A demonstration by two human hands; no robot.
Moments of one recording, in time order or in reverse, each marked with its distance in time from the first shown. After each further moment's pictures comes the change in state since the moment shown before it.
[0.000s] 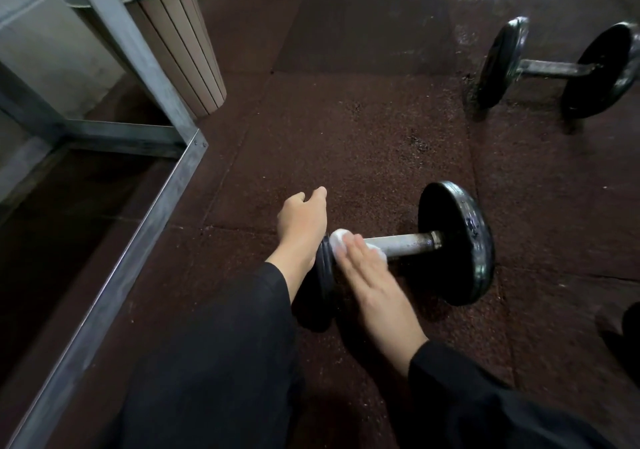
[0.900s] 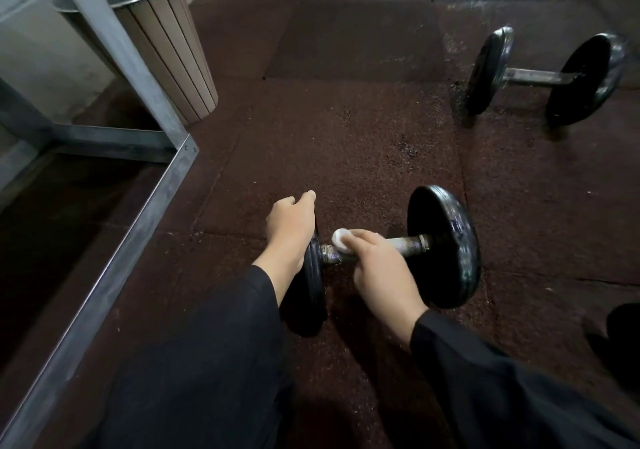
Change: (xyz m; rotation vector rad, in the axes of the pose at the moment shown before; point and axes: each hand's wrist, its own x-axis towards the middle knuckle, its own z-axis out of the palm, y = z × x) left_hand 0.005 0.000 0.003 0.012 0.047 0.009; right_hand 0.037 0.001 -0.037 0.021 -0.129 0.273
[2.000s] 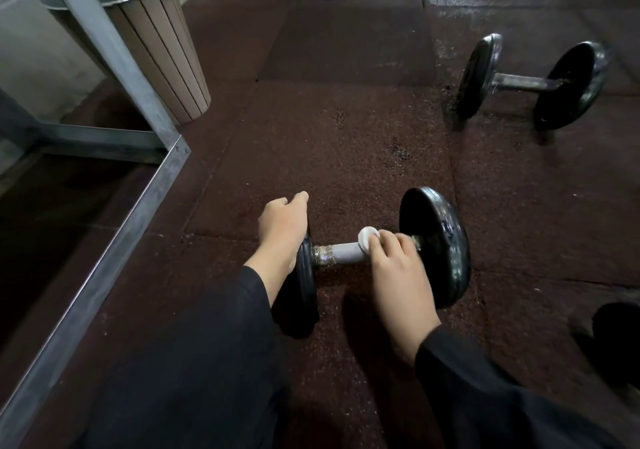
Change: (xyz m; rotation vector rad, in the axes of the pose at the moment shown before) left_hand 0.002 0.000 0.001 -0.010 0.005 0.002; right_hand -0.014 0.013 -0.004 -0.297 0.133 0.102
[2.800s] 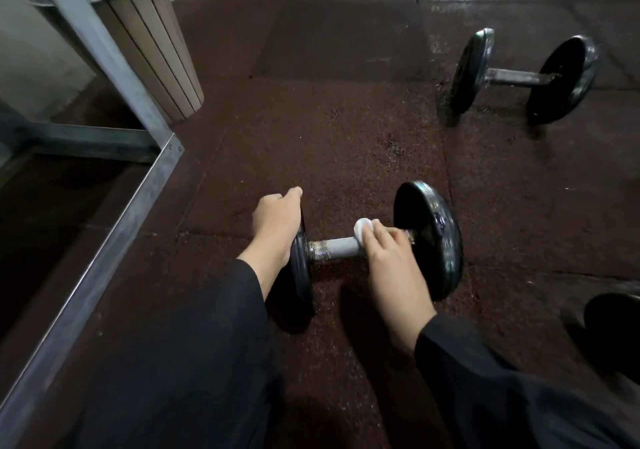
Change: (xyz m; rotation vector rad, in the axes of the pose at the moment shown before) left_hand 0.005 0.001 0.001 -0.029 -0.003 -0.014; right_hand -0.001 0.009 0.009 0.047 0.042 -0.064
